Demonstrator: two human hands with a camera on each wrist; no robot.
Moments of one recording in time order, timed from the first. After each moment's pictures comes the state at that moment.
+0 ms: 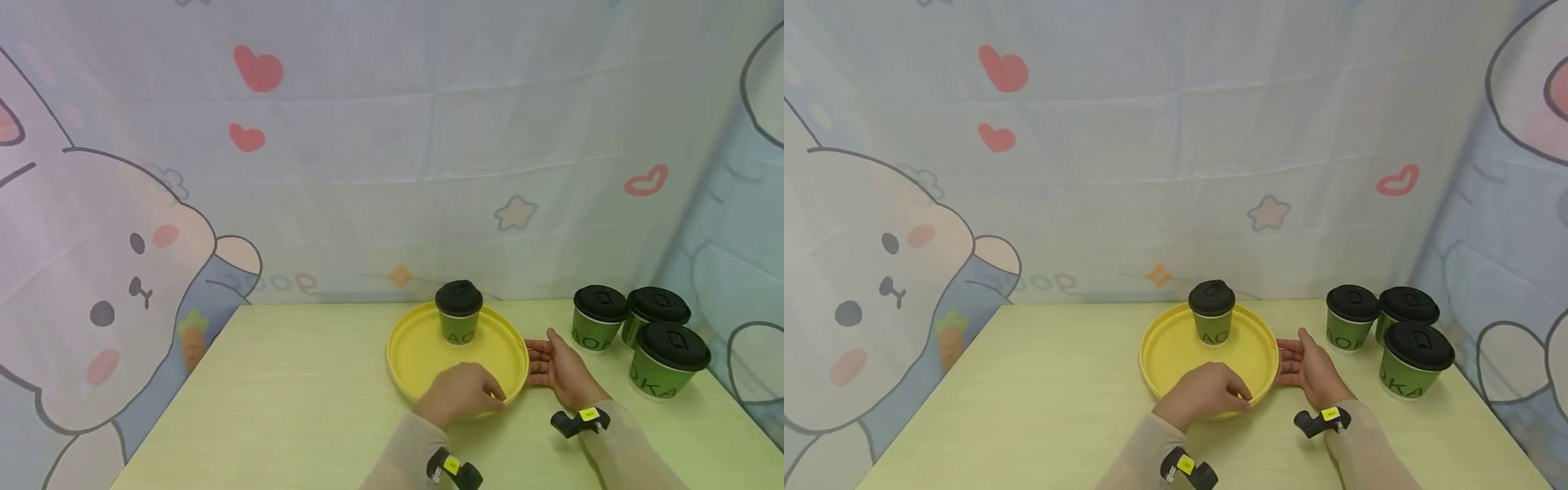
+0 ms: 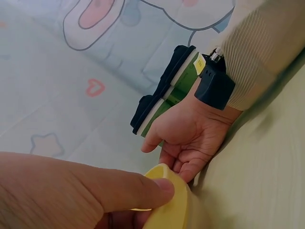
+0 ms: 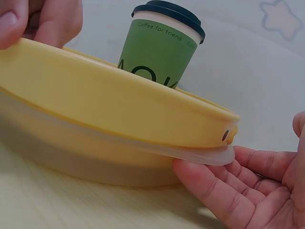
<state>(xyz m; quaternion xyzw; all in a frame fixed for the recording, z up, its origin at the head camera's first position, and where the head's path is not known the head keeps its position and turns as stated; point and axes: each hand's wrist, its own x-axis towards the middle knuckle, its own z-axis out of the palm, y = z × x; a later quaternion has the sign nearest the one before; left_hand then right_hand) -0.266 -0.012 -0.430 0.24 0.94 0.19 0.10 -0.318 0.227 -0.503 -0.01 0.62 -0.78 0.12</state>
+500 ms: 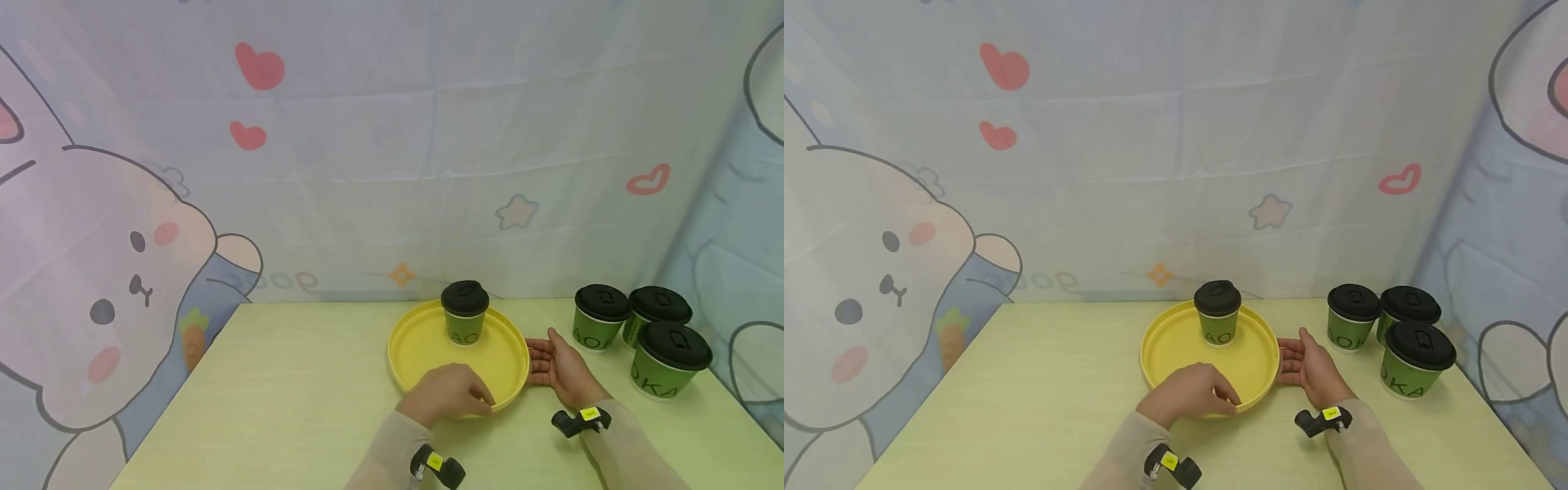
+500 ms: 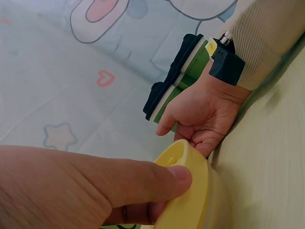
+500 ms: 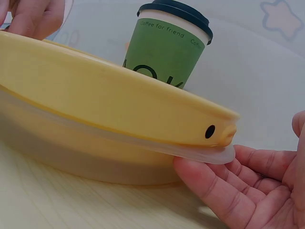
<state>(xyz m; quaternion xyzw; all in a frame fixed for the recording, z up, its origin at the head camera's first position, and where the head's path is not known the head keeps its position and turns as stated) -0.267 -0.037 -0.430 0.30 0.93 0.18 0.12 -0.319 0.228 -0.506 -0.02 0.63 -0.77 0.12</state>
